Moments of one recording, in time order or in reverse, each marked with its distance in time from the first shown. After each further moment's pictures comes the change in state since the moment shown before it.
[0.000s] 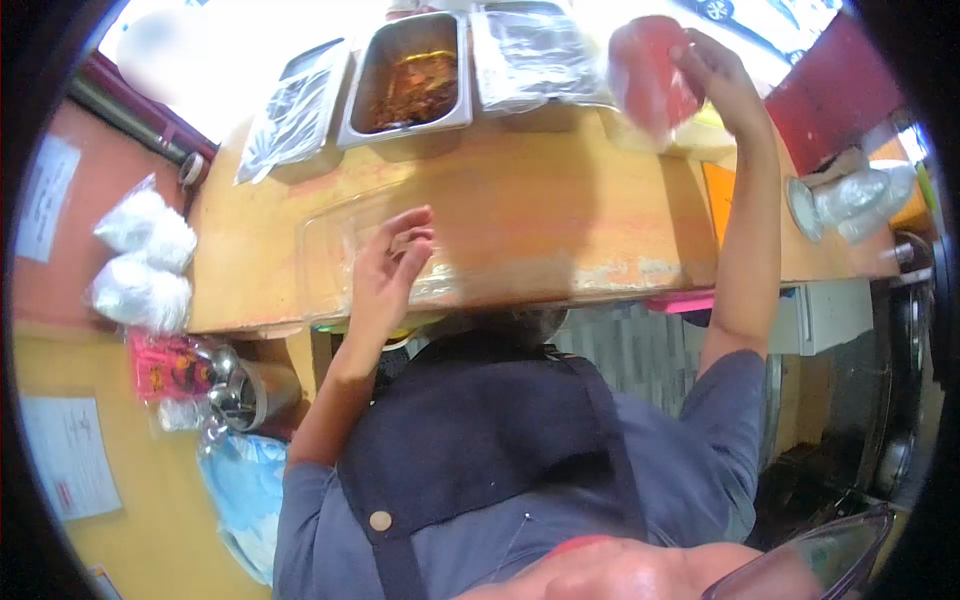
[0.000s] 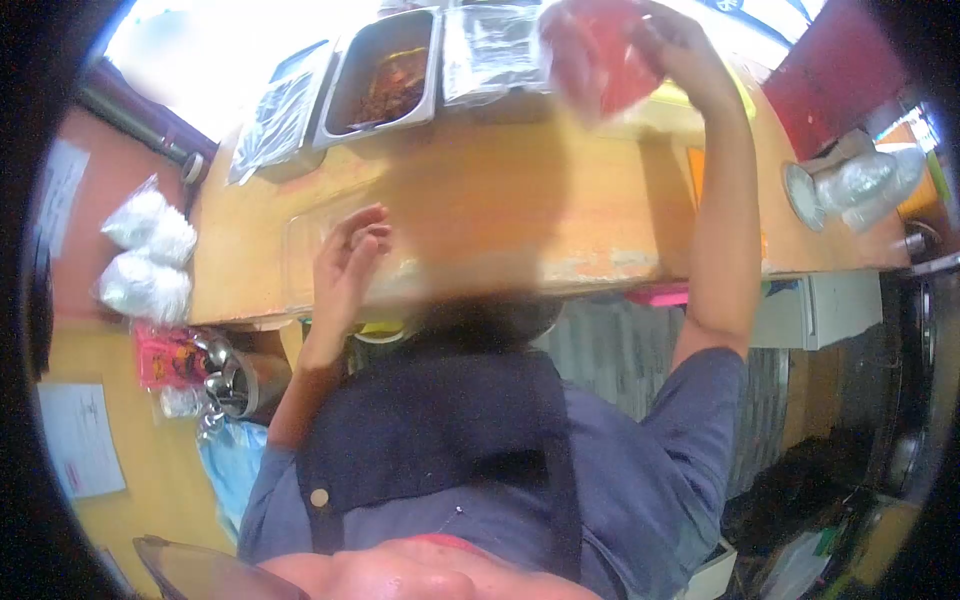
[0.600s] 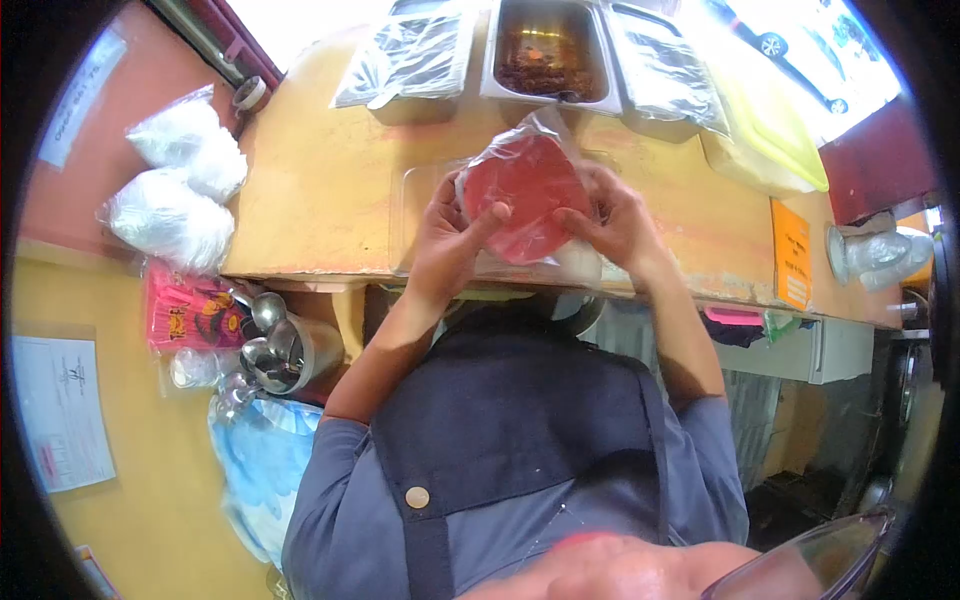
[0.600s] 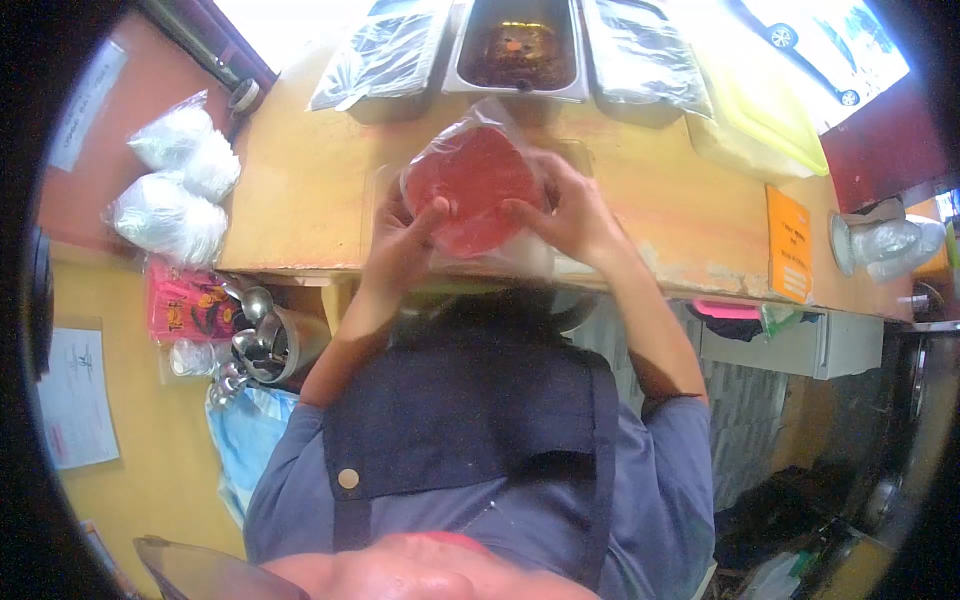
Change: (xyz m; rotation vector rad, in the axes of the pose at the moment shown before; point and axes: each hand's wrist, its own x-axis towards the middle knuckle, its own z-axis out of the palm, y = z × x) left_hand -0.014 -0.019 -0.083 -0.672 0.073 -0.052; right_hand -0.086 -0.088 0.298 0.195 -0.177 0.120
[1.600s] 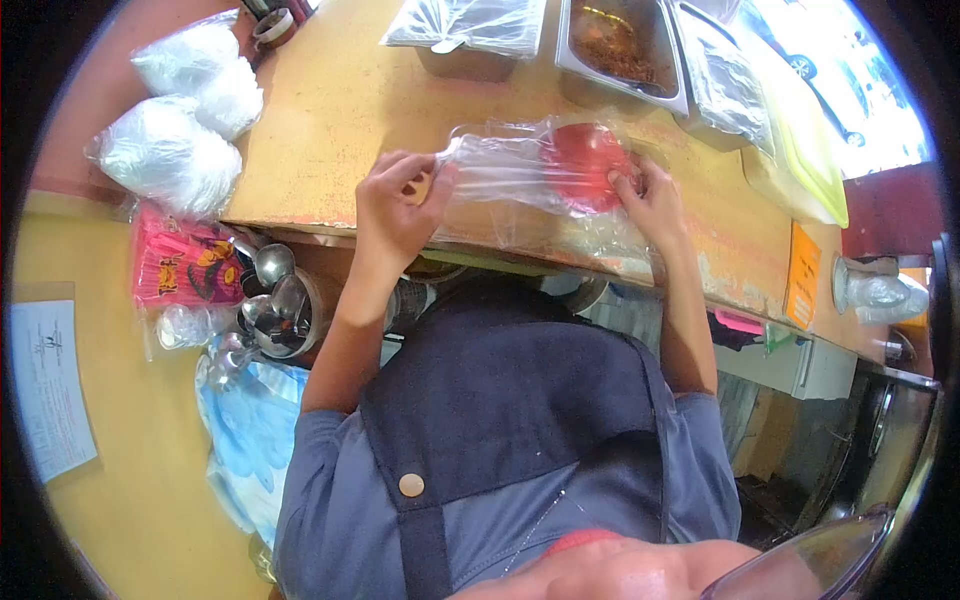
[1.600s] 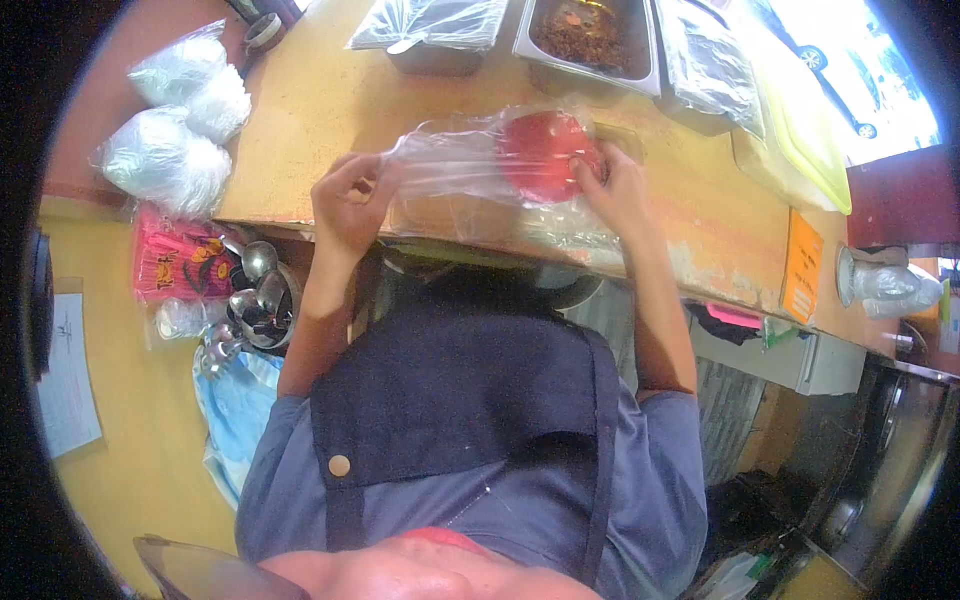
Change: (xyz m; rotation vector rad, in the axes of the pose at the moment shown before) left_hand -0.019 0.057 -0.088 1.159 0.268 0.253; right_hand 0.028 0.038 0.020 -0.459 0.144 0.055
